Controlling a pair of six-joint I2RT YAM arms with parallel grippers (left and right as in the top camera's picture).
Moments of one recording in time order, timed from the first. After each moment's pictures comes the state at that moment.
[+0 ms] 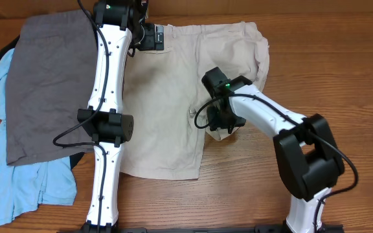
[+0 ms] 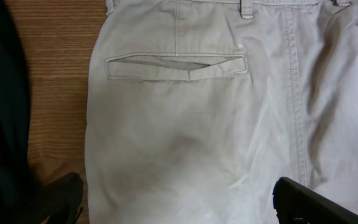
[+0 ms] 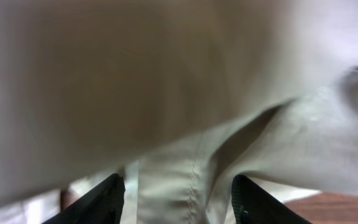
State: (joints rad) left arm -0.16 2.71 3.09 -1.58 0.06 -0.20; right arm 0.50 2.02 1.39 -0.91 0.06 0.36
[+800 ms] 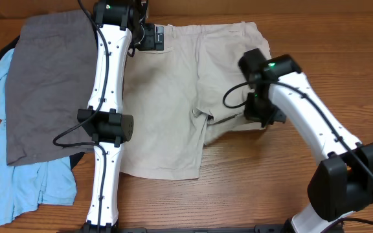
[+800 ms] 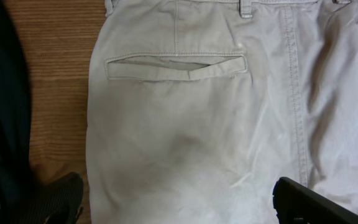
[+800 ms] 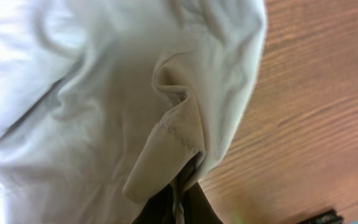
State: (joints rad) left arm -0.16 2.71 3.09 -1.58 0.06 -0.18; right arm 0.31 1.80 1.52 -1.39 0.19 0.62
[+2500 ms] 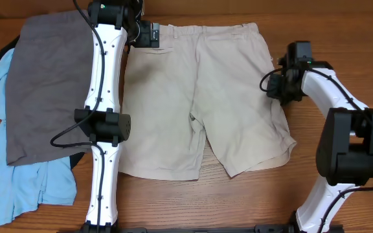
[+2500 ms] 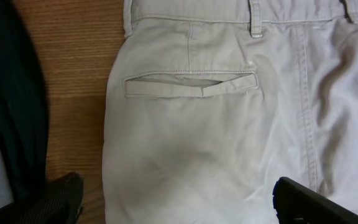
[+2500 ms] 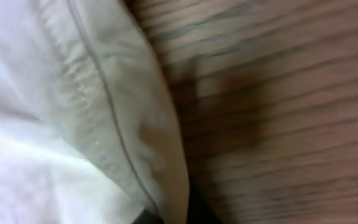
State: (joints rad) left arm -0.14 2.71 3.09 -1.54 0.06 -0.15; right arm -0.05 2.03 1.42 -0.69 -0.08 0.20
